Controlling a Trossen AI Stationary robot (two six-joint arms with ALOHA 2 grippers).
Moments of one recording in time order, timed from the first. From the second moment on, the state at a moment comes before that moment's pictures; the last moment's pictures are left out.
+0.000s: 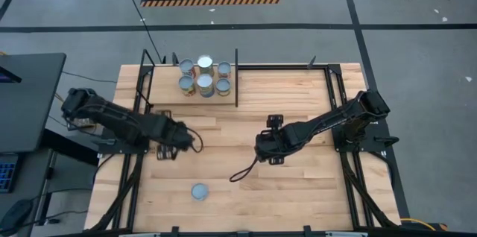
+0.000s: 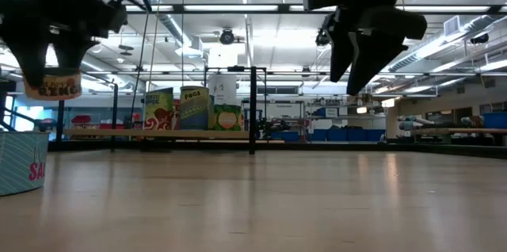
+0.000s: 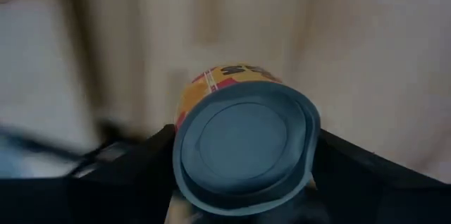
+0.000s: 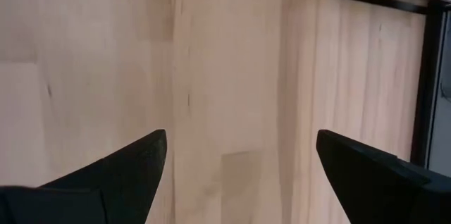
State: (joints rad) left arm -0.28 1.34 0.96 -1.37 -0.23 -0.39; right arm 0.30 1.75 1.32 -1.01 0.48 0.23
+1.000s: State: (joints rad) left arm 0.67 1.32 0.91 -1.09 -0.38 0.82; right arm 0.29 1.72 1.32 -0.99 0.42 0.30
